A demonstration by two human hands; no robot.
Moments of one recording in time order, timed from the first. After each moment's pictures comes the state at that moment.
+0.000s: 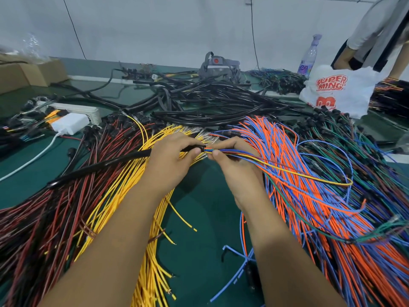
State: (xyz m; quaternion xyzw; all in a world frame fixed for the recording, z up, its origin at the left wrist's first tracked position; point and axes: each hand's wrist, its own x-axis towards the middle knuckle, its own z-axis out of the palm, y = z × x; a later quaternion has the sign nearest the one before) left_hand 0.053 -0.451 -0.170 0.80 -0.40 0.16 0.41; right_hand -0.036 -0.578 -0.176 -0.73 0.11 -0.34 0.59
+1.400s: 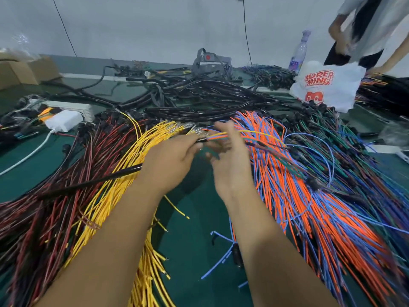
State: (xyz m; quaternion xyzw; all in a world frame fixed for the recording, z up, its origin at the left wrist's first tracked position) left_hand 0.031 -0.454 -0.169 0.84 -0.42 0.19 0.28; right_hand -0.037 -0.563 -0.159 -0.44 0.12 -0.29 0.84
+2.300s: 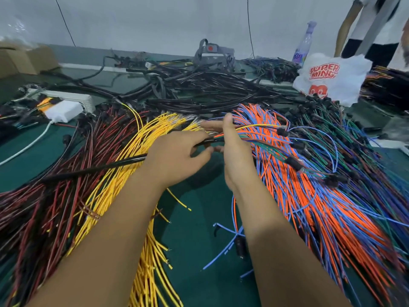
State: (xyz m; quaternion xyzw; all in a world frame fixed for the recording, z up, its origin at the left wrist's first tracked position) left_hand 0.022 -0.453 -0.160 0.84 -0.45 0.17 0.26; right_hand -0.037 -0.567 -0.163 -0.67 0.15 -0.27 0.67
